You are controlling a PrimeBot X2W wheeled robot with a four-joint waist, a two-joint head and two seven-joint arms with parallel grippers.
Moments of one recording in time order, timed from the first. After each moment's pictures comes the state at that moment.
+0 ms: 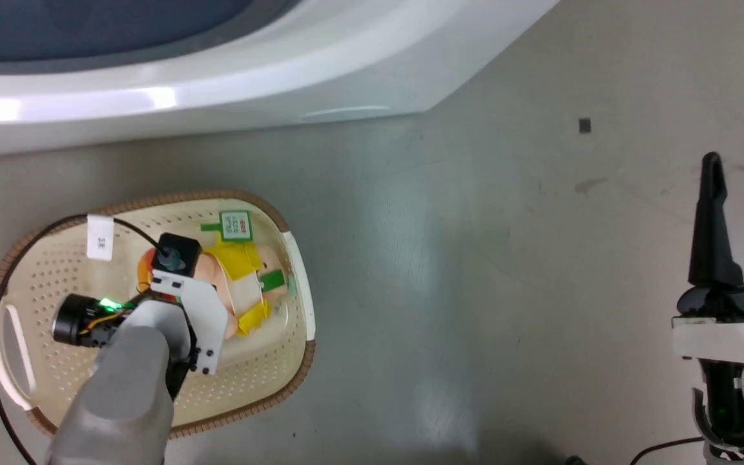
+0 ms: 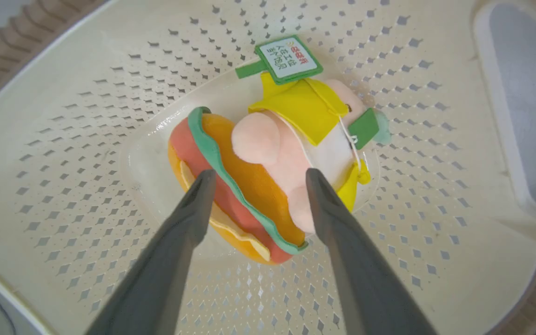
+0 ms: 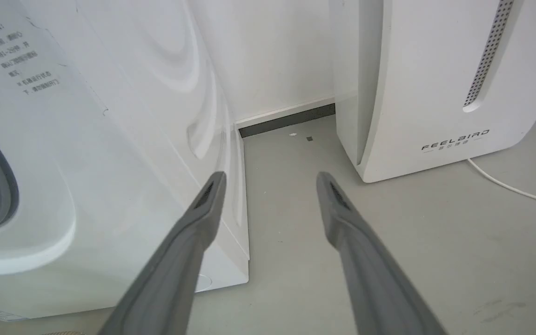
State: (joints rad) left arm -0.63 0.23 -0.20 0.89 -0.03 -0.04 0.21; right arm -0.22 -0.05 -0.11 -0.16 0.39 0.13 -0.18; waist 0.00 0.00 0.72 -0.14
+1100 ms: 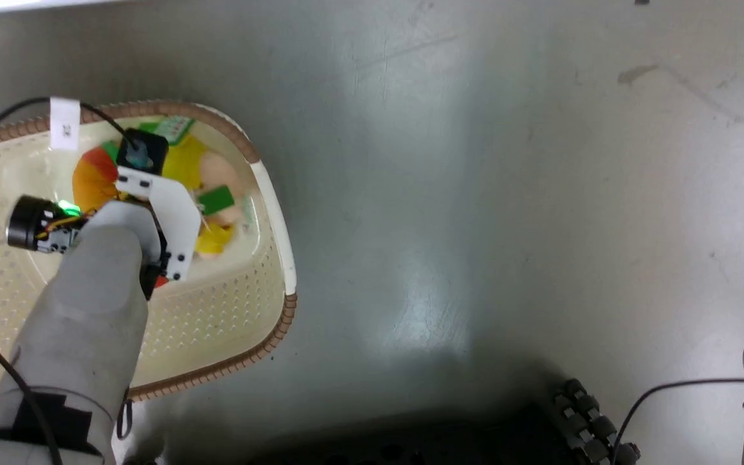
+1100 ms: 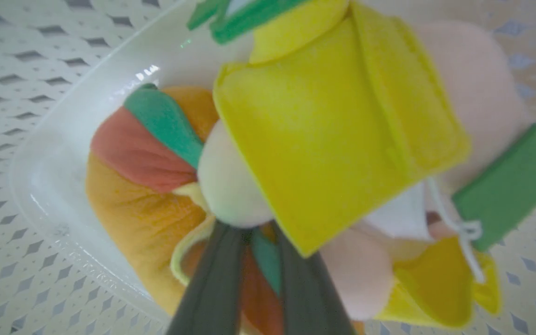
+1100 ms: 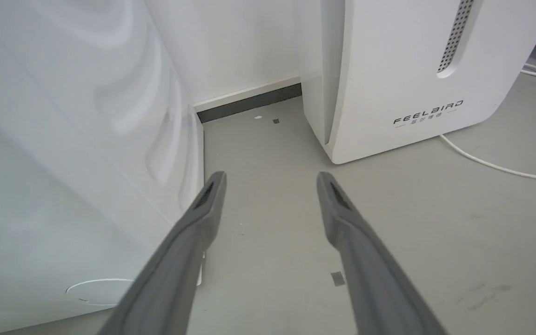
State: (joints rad) left arm -0.98 0.25 -0.32 1.21 -0.07 -0.01 0.17; right arm -0.33 -0.05 -0.21 -0.22 0.45 0.13 -0.24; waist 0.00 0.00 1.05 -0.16
